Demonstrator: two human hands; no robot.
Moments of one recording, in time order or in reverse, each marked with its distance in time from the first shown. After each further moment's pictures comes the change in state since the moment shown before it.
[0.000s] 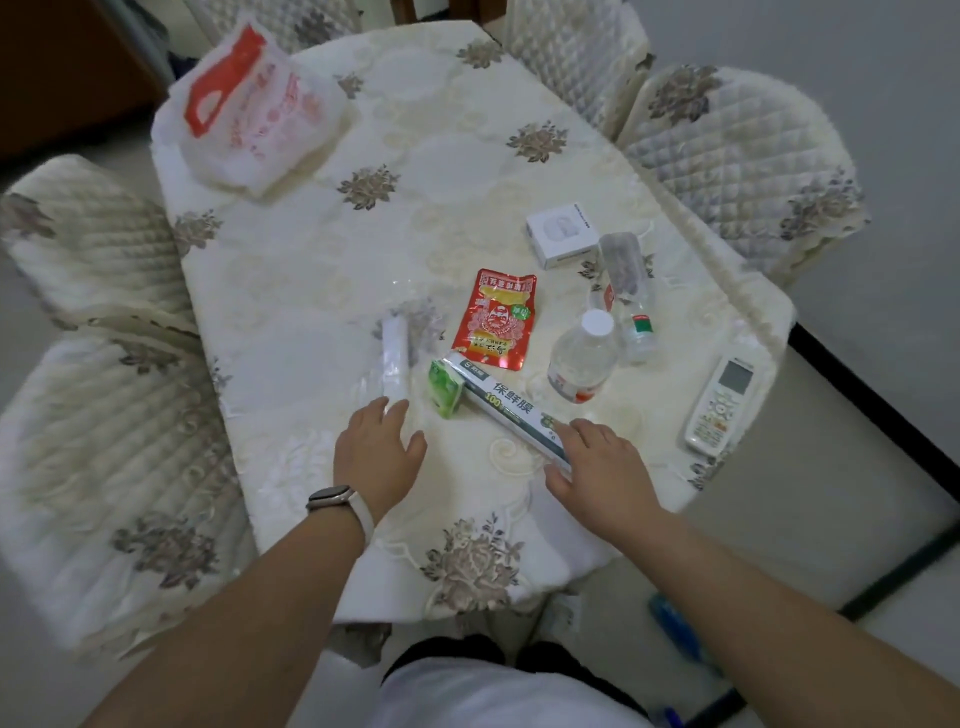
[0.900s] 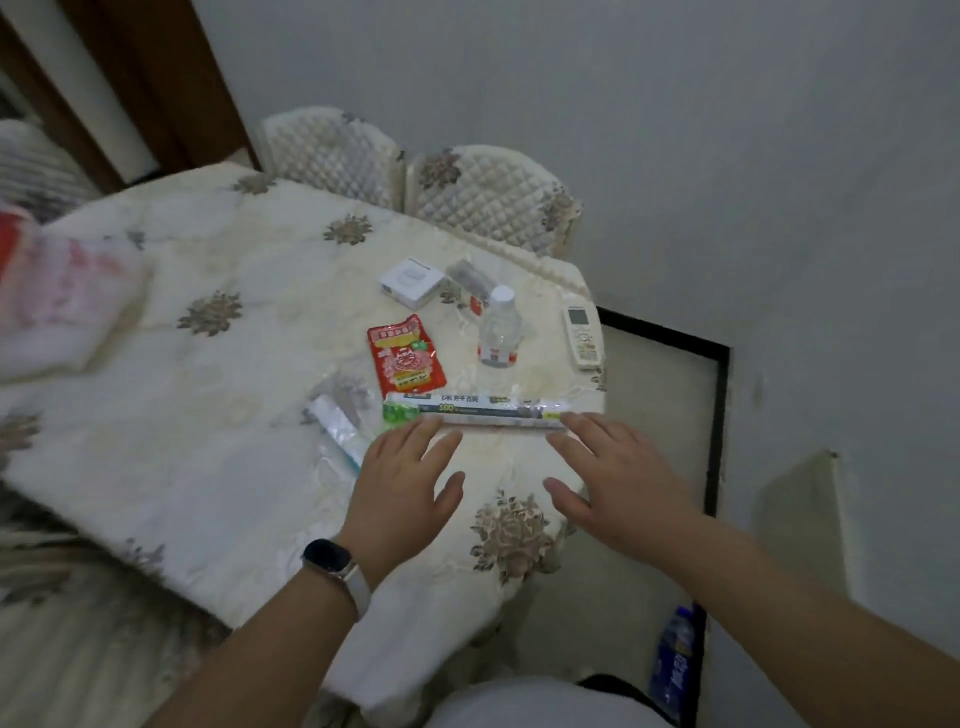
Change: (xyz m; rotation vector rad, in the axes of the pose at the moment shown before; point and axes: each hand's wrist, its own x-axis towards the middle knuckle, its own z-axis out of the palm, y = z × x) left_hand -0.032 -0.033 -0.077 -0.001 0.131 1.083; right_hand -0.146 -0.163 -0.051 -0.222 0.391 0.320
